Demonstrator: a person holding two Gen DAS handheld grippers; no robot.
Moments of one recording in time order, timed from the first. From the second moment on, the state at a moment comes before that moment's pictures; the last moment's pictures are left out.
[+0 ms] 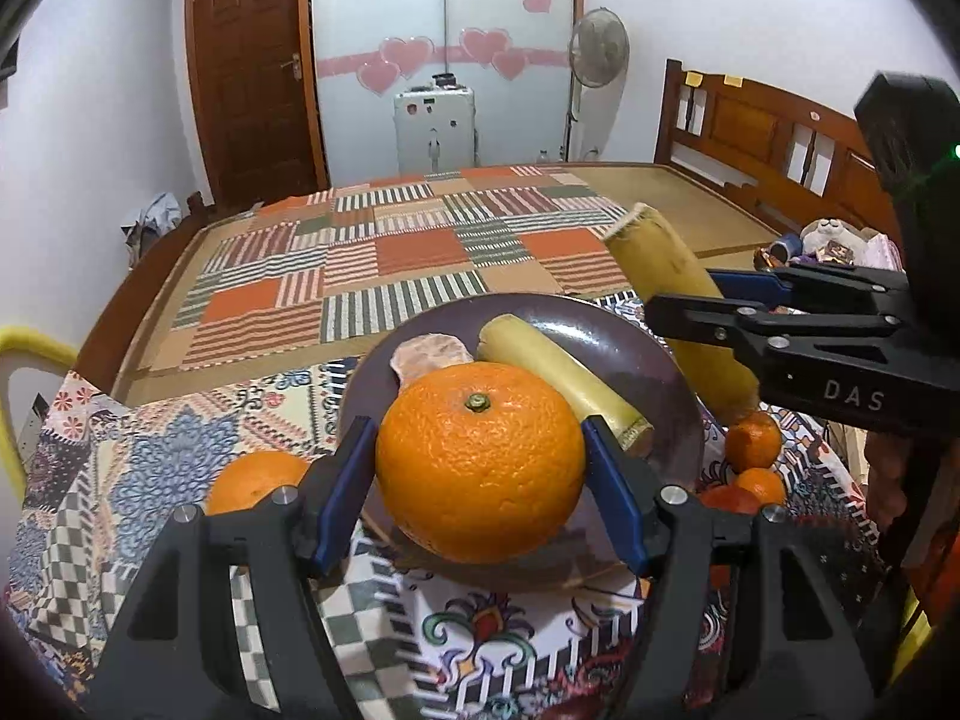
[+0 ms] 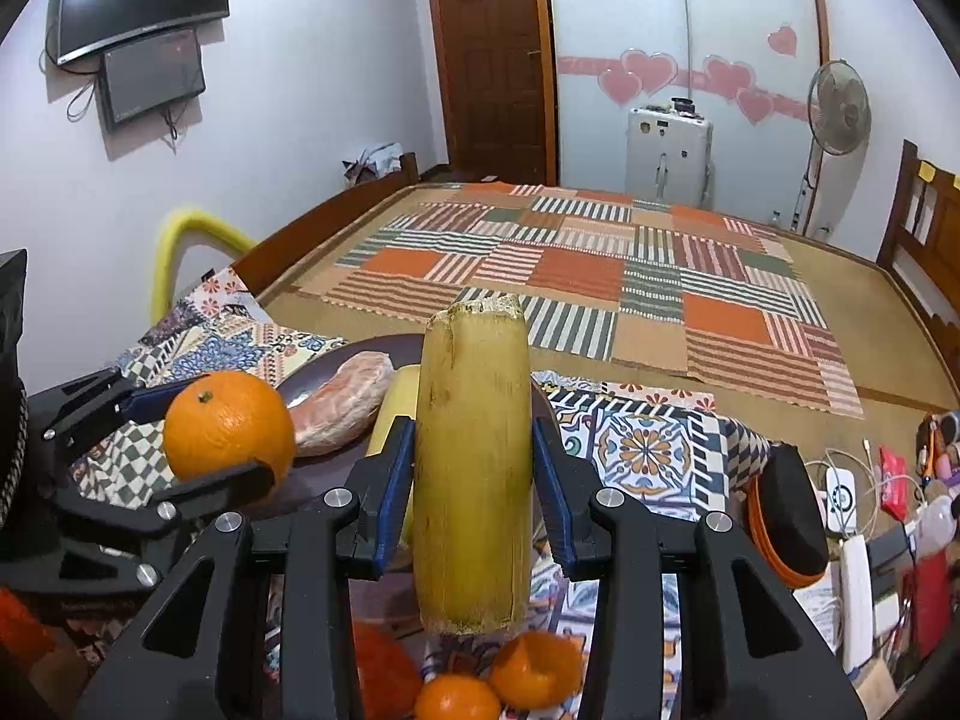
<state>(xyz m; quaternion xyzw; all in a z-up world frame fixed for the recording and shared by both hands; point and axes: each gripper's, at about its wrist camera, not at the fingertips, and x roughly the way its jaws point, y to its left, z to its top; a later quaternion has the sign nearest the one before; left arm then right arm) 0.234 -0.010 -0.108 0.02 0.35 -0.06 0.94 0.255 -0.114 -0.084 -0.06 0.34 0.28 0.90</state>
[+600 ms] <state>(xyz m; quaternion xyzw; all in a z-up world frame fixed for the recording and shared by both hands) 0.250 -0.021 -0.122 0.03 0.36 -0.08 0.93 0.276 -0.086 -0.098 -0.09 0.38 0.28 0.88</state>
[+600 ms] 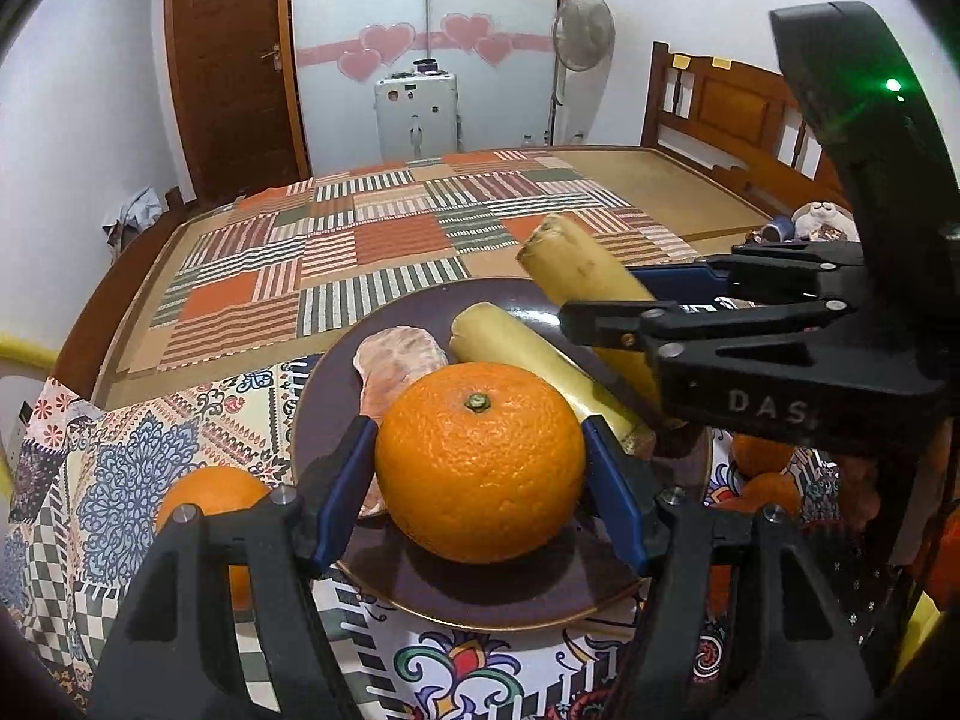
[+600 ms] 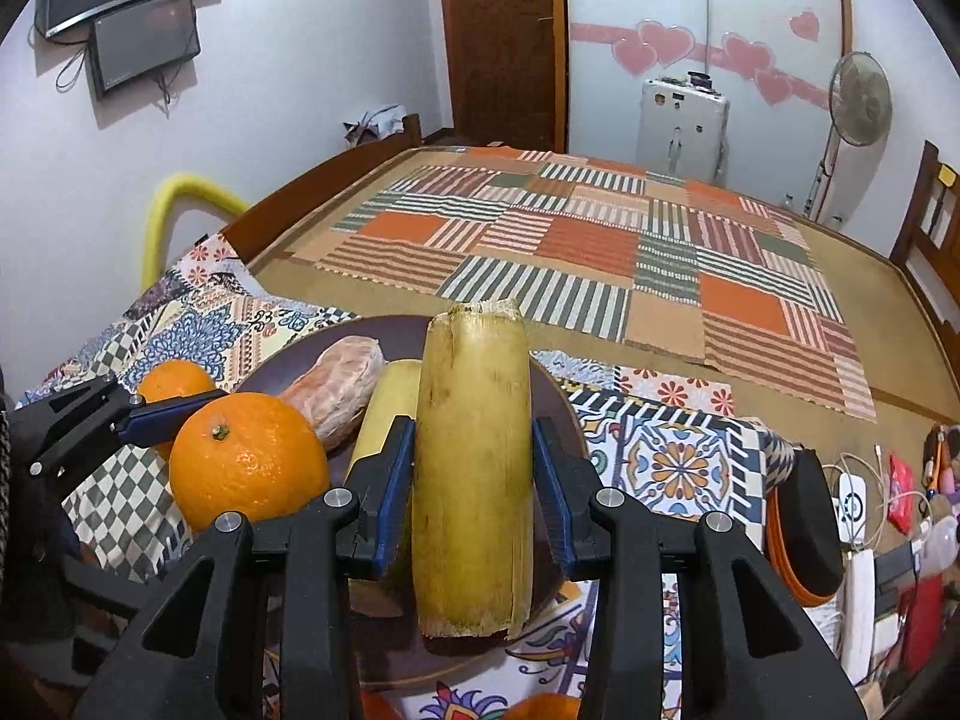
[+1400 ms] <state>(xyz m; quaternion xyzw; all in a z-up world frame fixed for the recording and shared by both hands) 0.242 -0.025 -0.126 0.02 0.36 -0.08 0.93 0.275 -0.085 -0.098 -0.10 0.38 0.27 0.88</state>
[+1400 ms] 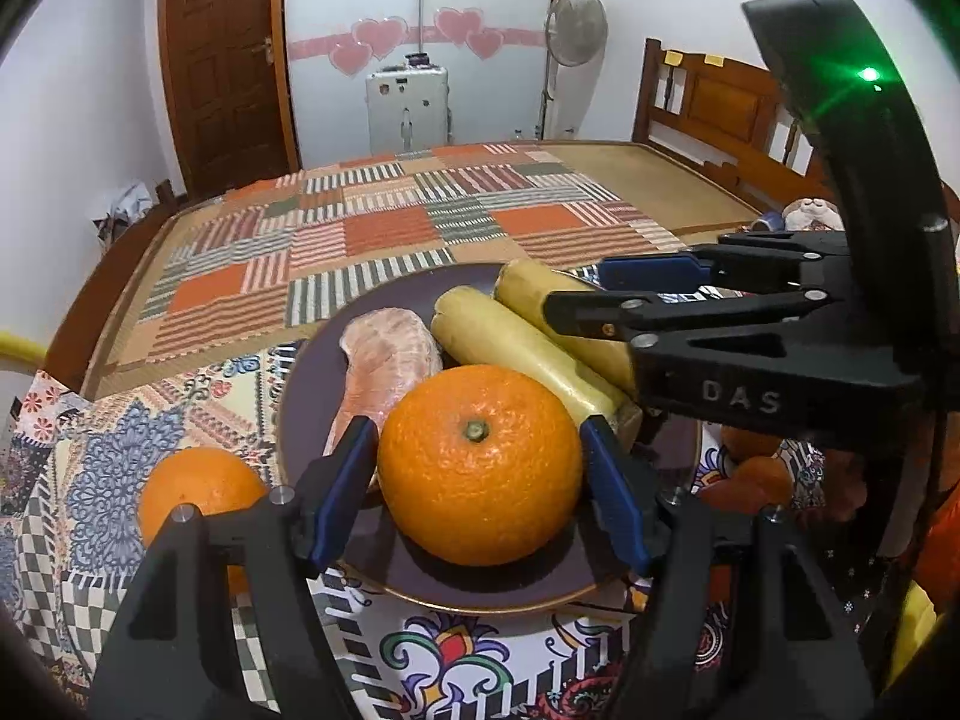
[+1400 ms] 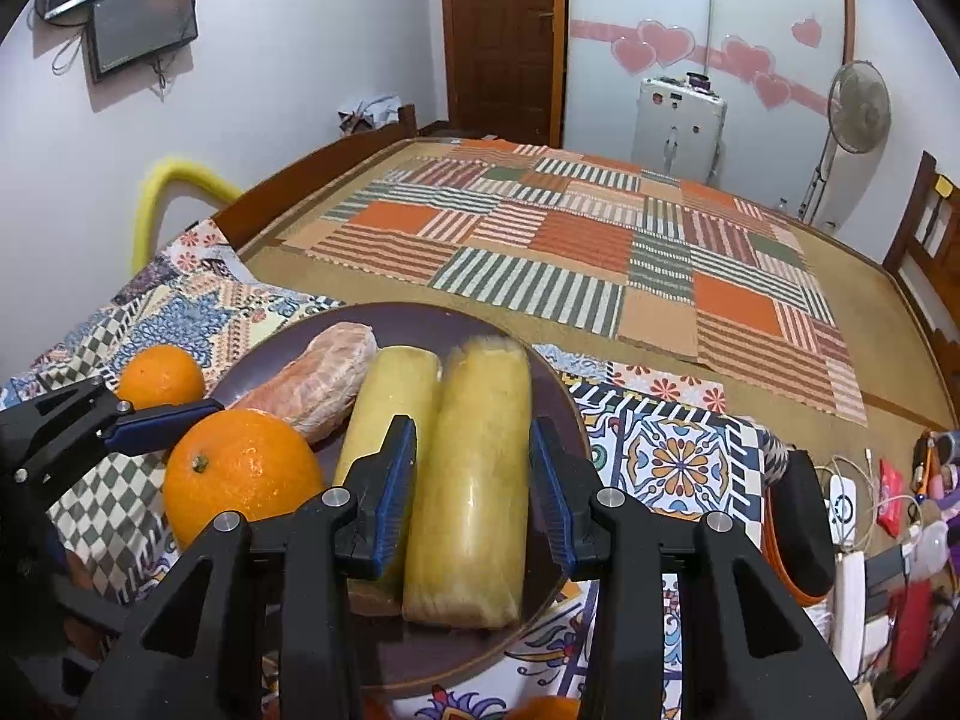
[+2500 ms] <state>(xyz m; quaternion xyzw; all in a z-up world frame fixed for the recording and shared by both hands) 0.153 0.086 -0.084 0.01 0.32 0.04 0.95 0.169 -0.162 -0.082 -0.06 0.31 0.19 0.93</state>
